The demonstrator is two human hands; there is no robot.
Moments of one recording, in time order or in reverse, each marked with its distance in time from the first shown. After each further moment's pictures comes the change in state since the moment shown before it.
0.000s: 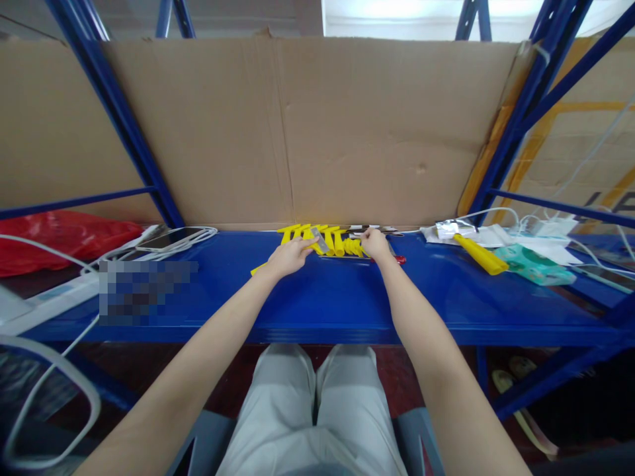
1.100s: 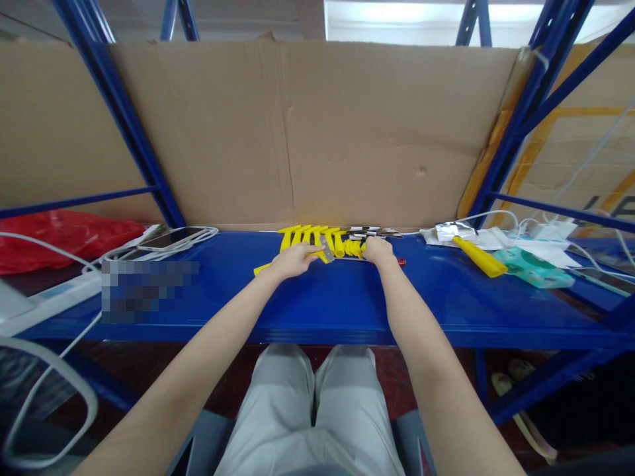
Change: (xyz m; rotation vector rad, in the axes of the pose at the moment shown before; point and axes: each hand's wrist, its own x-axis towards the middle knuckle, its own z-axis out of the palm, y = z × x) left_hand 0.000 0.006 0.002 -0.075 -0.022 0.087; right_hand -0.010 -0.004 -0.009 -0.509 -0.232 -0.020
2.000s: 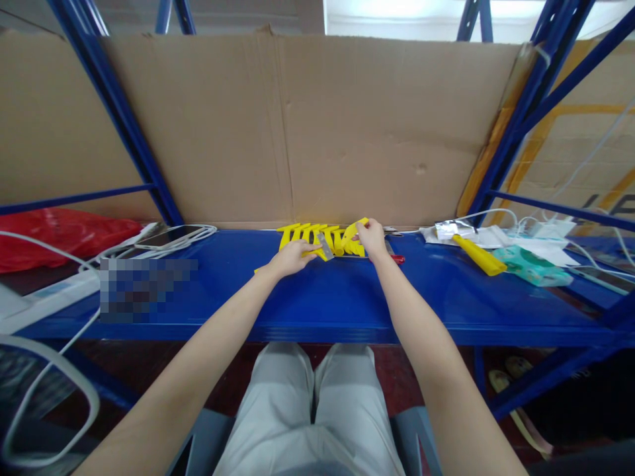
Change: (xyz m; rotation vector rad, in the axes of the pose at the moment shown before) left_hand 0.008 -0.014 0.012 -0.073 0.093 0.081; right_hand -0.006 -0.022 -0.013 1.210 0.286 0.097
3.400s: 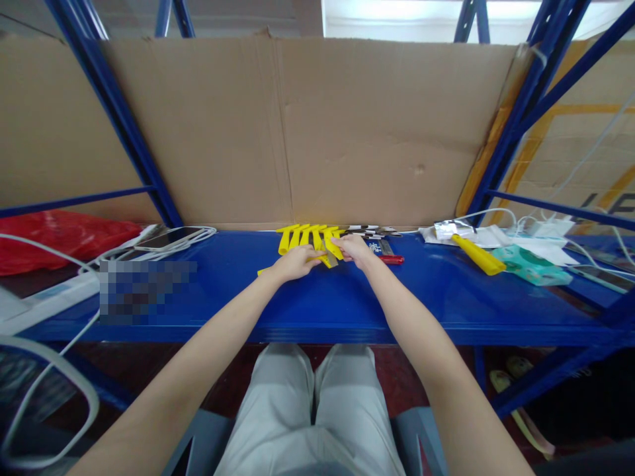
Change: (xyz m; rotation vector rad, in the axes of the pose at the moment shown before) left_hand -0.002 0.014 0.001 0.096 -0.103 0.070; right_hand -0.033 -0.010 0.020 0.191 -0.480 0.231
